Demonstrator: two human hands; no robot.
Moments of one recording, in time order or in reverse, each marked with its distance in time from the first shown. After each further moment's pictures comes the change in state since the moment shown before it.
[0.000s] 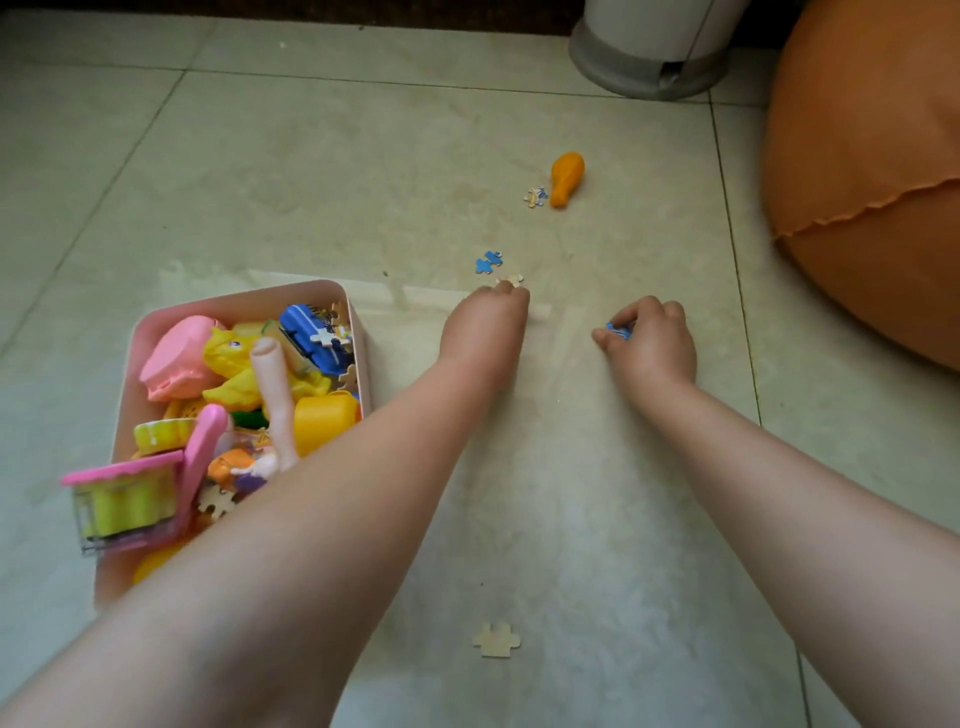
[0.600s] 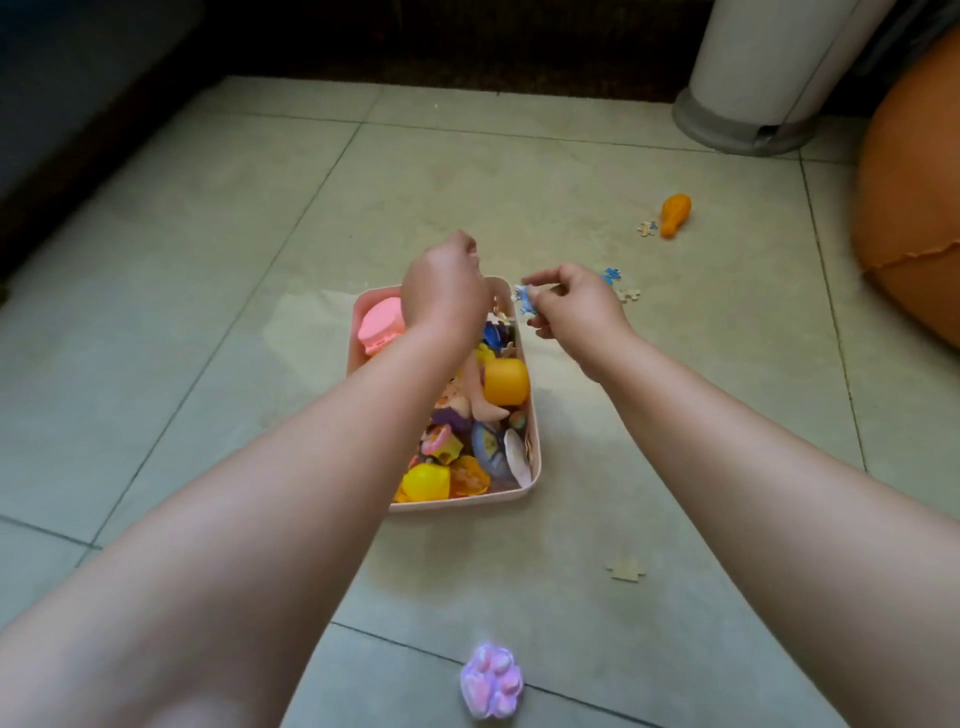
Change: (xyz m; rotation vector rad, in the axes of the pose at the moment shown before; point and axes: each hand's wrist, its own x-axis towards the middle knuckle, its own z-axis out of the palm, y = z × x) left_hand -0.109 -0.130 -0.123 -0.394 0.371 -0.497; right_hand -0.124 -0.190 0.029 0.595 -0.378 -0.175
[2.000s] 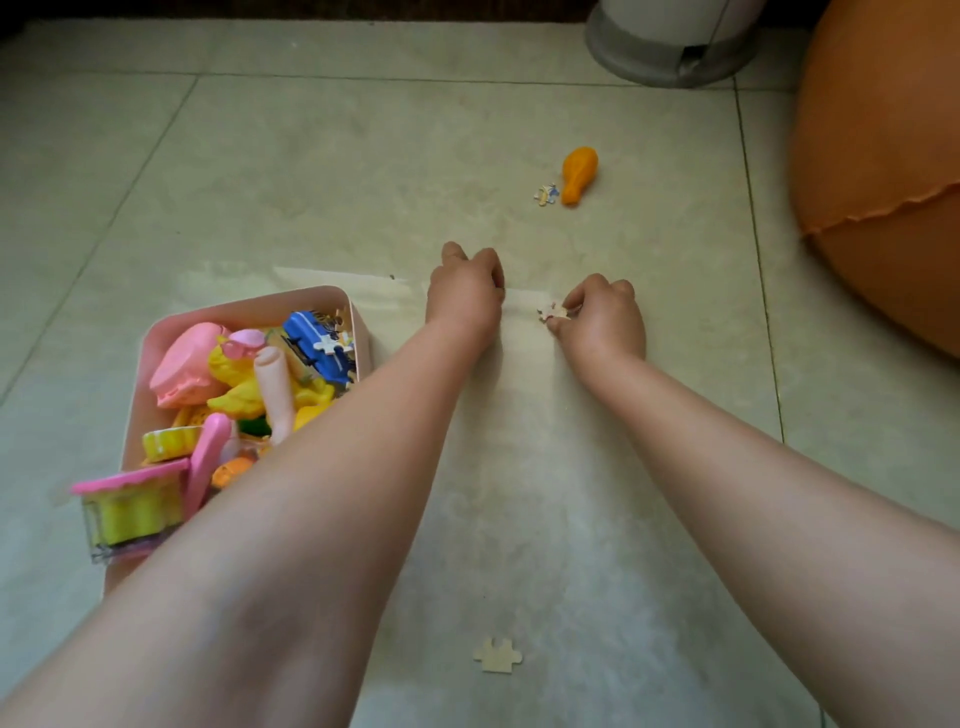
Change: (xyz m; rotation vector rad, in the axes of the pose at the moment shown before) left_hand 0.035 0.079 0.197 0.029 -0.349 0.054; right_hand 0.089 0.128 -0.124 -0.567 0.277 0.132
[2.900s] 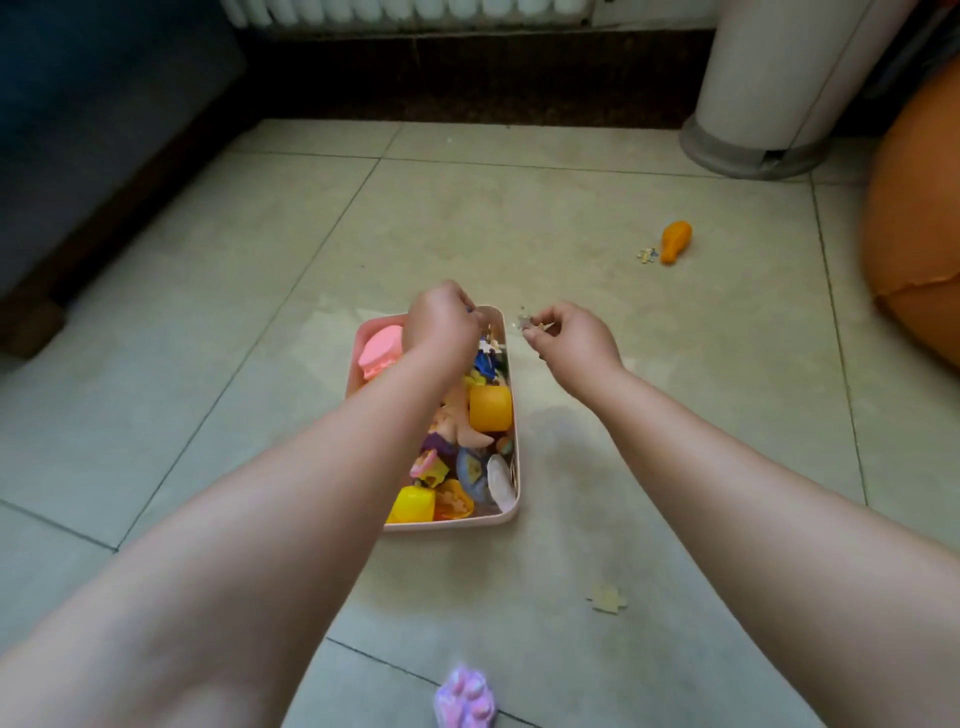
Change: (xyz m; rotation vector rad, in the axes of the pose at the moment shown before) left_hand -0.103 -0.065 -0.166 -0.035 0.187 -0.278; right_hand -0.104 -0.125 0.012 0.282 -0.239 -0.265
